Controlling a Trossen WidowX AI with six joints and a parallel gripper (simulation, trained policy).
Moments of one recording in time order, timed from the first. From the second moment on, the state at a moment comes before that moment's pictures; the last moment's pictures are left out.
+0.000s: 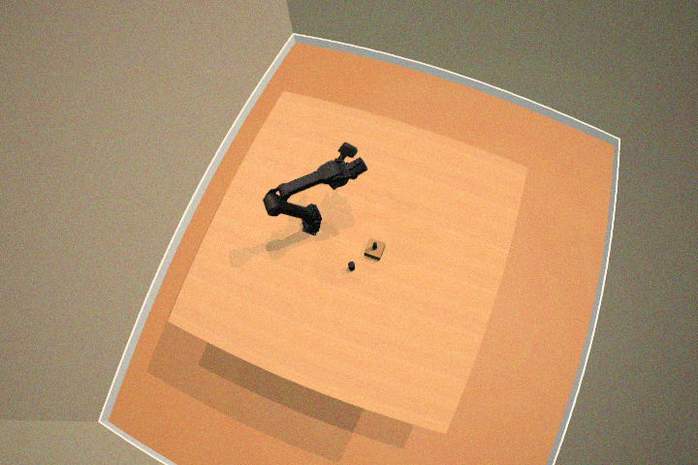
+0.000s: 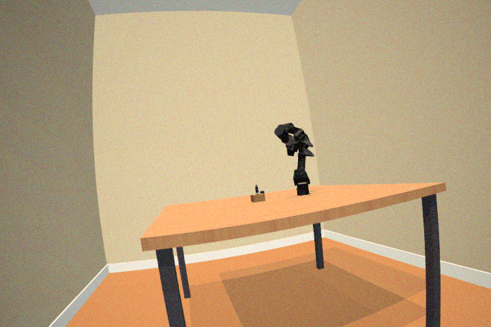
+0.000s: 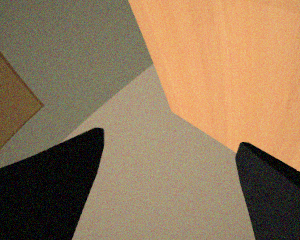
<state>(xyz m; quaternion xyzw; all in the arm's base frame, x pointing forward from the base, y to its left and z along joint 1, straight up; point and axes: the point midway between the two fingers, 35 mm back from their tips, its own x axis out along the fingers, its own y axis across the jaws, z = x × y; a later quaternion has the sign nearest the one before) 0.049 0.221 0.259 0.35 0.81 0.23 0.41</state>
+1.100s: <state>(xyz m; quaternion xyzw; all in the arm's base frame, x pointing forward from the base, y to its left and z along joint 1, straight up) 0.132 0.179 0.245 0.41 0.74 0.15 0.51</state>
